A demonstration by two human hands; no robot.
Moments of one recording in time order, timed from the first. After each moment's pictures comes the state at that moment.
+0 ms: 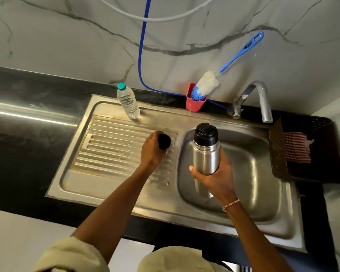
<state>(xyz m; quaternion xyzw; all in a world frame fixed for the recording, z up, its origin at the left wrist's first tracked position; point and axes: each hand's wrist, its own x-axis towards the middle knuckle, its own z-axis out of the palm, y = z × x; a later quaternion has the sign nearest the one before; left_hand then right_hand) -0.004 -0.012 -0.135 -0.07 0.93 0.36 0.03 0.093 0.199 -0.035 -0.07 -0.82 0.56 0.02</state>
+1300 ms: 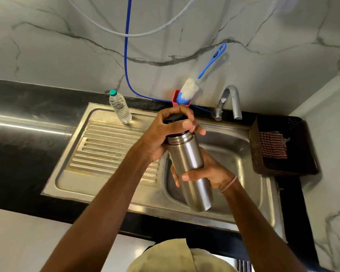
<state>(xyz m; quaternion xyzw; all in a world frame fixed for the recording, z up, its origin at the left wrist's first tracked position) 0.049 0.066 0.097 0.17 0.51 0.82 0.22 0.098 0.235 0.033 0.13 -0.56 0.75 -0.32</state>
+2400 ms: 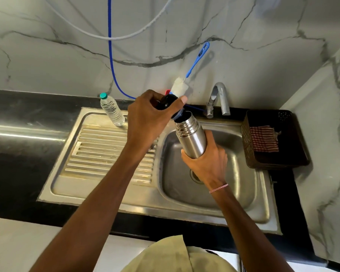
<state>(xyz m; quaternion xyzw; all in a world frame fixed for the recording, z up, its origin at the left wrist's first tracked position) 0.042 0.088 0.123 -0.06 0.88 0.47 -0.08 0.113 0.245 0.018 -0.10 -0.92 0.36 0.13</state>
